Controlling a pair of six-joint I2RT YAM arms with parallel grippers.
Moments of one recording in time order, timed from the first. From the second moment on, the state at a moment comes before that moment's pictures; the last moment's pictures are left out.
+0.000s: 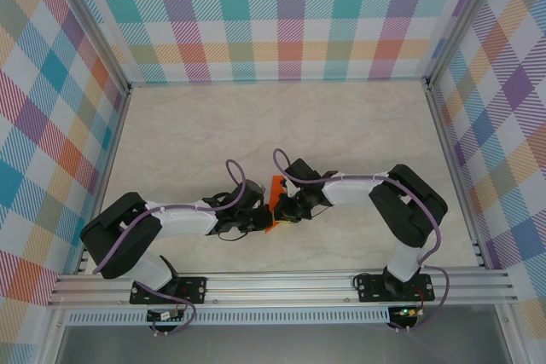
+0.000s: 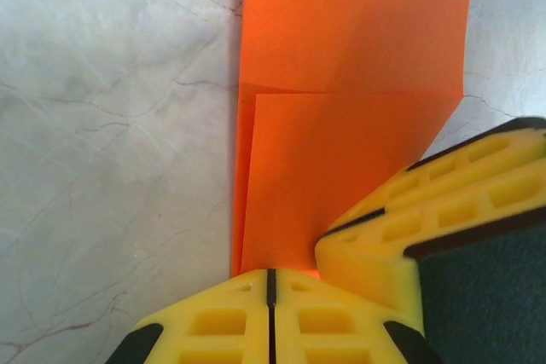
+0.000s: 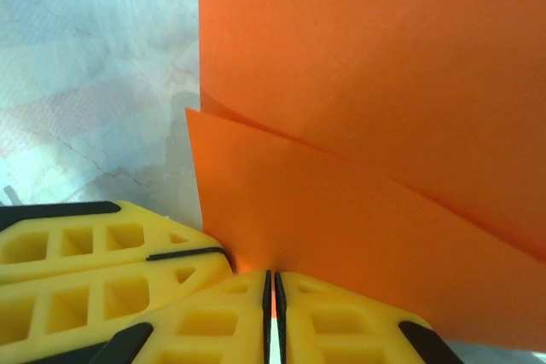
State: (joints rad) left arm -0.84 1.51 0.57 -0.02 0.17 -0.89; right arm 0.79 1.77 0.88 -0.26 -0.51 0.78
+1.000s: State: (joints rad) left arm -0.85 1.54 0.57 0.05 0.16 -0.89; right arm 0.52 1.71 0.71 -0.04 -0.63 0.74
